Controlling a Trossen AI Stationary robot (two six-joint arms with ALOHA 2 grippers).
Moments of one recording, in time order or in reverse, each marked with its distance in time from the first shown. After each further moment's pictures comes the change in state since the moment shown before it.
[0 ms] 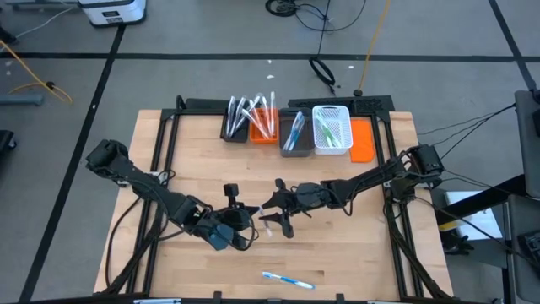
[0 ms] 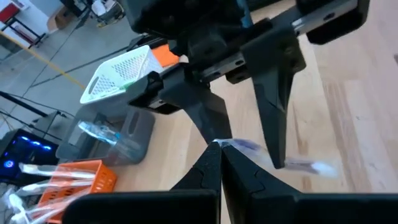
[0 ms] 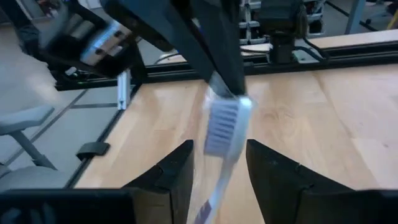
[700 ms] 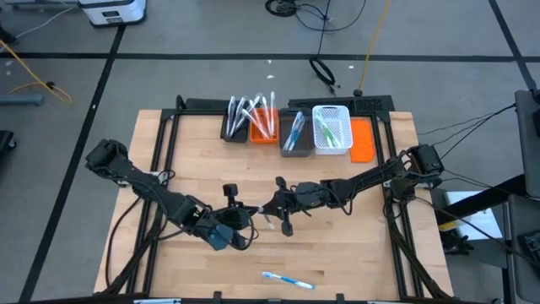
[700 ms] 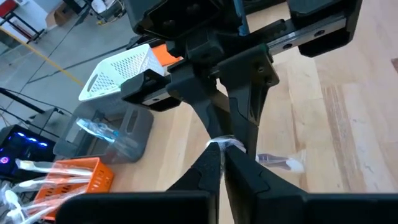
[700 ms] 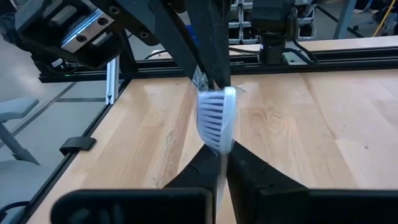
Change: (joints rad) left arm -0.001 -0.002 0.000 -0.007 0.002 -0.026; right arm -0.001 0.001 0.000 -0.023 0.024 -0.050
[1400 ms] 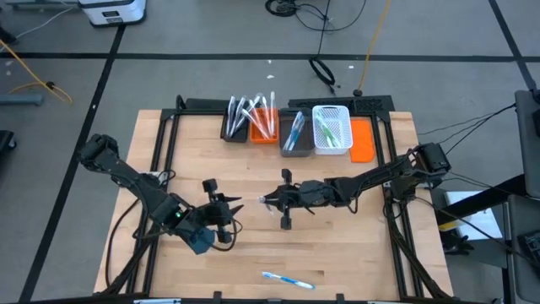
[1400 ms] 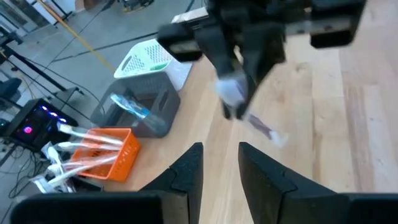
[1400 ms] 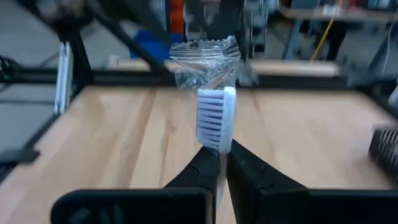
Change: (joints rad) left arm -0.083 -0.115 0.002 -0.254 -0.136 -0.243; right arm 0.007 -0.060 -0.001 -0.052 0.183 -0.088
